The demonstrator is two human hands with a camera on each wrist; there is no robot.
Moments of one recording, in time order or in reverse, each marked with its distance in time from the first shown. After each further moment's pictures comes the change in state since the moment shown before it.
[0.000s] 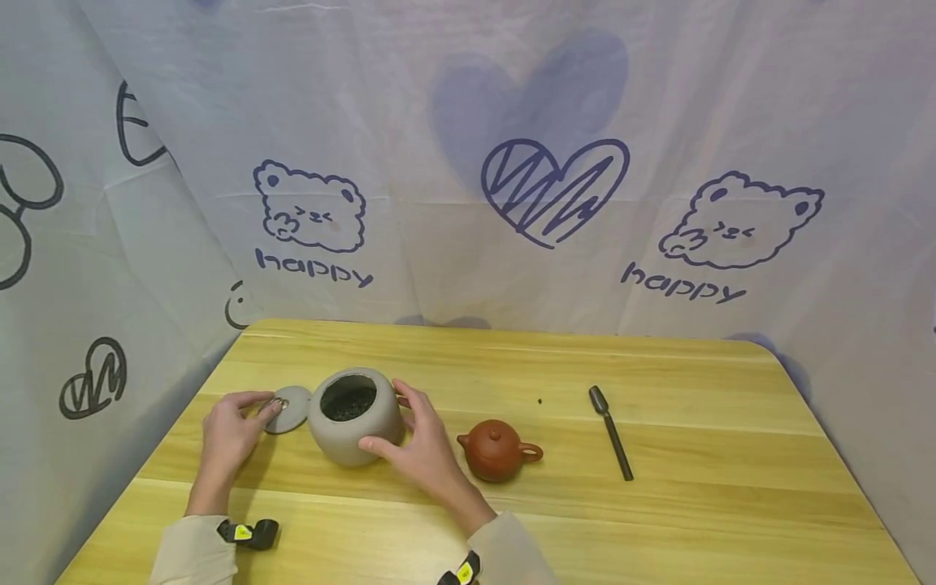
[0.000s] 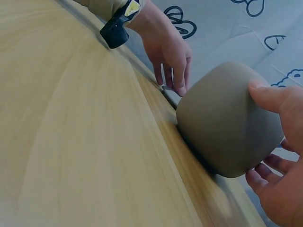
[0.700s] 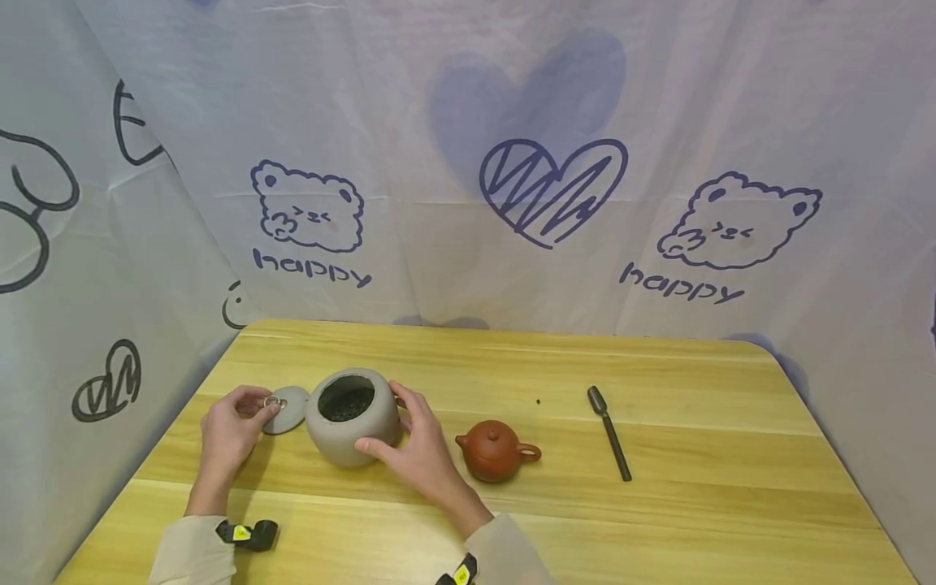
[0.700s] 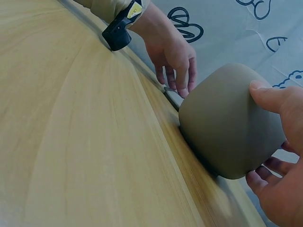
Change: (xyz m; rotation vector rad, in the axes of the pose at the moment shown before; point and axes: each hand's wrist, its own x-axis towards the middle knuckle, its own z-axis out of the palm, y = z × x) left_hand 0.002 -0.001 0.008 -0.032 0.115 0.026; right_hand -0.003 -0.002 0.001 -0.021 0.009 0.033
